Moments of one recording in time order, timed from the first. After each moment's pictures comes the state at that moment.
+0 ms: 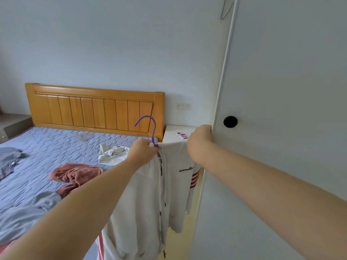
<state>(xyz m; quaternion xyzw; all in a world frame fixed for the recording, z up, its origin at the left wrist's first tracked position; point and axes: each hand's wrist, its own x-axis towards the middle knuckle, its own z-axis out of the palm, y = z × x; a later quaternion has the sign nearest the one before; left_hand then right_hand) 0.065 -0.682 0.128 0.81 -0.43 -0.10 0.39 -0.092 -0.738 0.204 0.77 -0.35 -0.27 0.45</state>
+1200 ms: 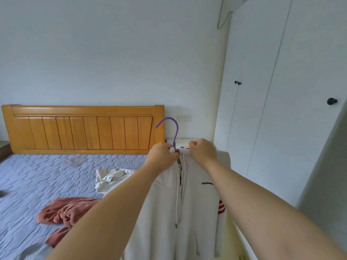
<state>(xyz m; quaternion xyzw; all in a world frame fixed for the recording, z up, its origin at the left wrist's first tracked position) 0.205 -0.741 0.147 0.75 -0.53 -0.12 0.38 0.086 -0.837 0.140 0.79 -0.49 0.31 -0.17</state>
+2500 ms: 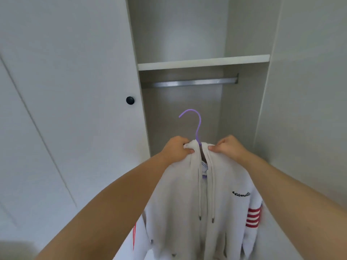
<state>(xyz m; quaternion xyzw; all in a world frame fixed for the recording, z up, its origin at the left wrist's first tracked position) -0.198 -1.090 0.140 0.06 -0.96 -0.23 0.13 -0.297 -0.910 0.133 0.24 -0.85 0.46 -0.09</state>
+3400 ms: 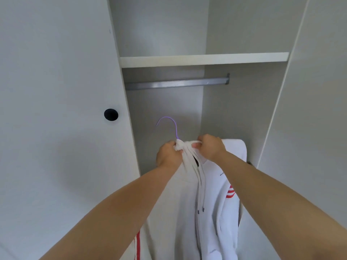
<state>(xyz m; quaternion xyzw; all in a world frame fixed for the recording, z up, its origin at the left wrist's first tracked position) -0.328 -1.145 0.098 0.17 -0.88 -0.39 0.20 -0.384 -1.004 0.131 0.19 -0.96 0.18 0.05</state>
